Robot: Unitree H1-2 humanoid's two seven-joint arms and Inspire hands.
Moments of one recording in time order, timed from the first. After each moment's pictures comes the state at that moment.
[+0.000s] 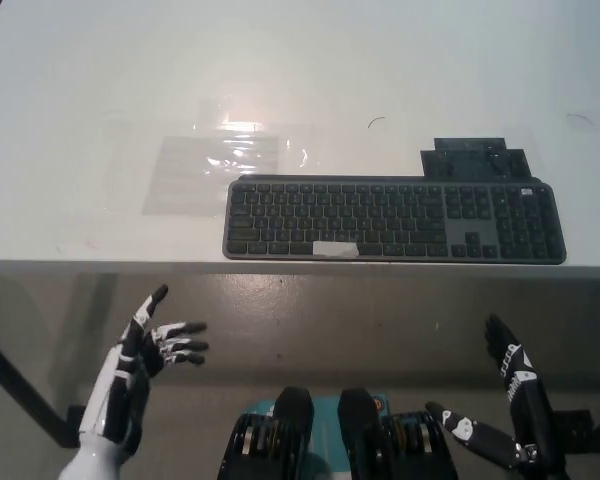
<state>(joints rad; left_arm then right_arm) 0.04 0.10 -0.01 -0.19 -0.10 -0.05 -0.10 0.04 -0.04 0.04 0.16 -0.09 -0.38 -0.02</state>
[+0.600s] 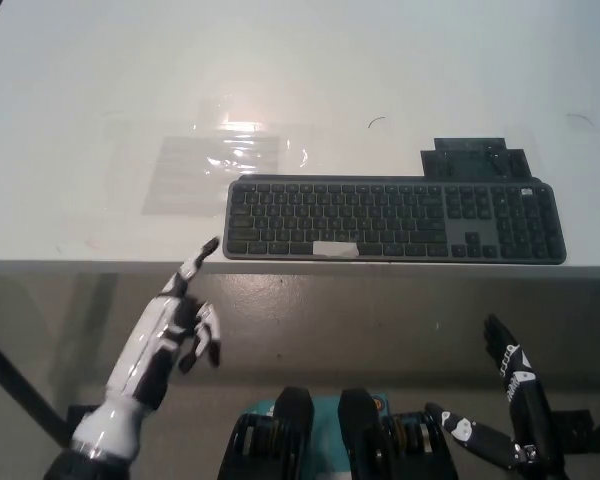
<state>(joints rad) -0.11 0.18 -0.15 -0.30 0.09 0.01 -0.12 0.04 -0.04 0.04 0.17 -0.10 -0.39 -0.02</state>
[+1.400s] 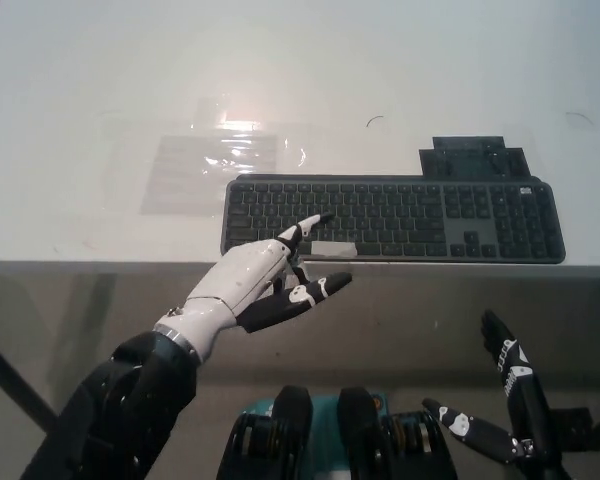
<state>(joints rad) -0.43 0.28 -0.41 -0.12 0.52 0.20 -0.26 0.02 -0.04 0.04 0.18 -0.10 -0.39 -0.02</state>
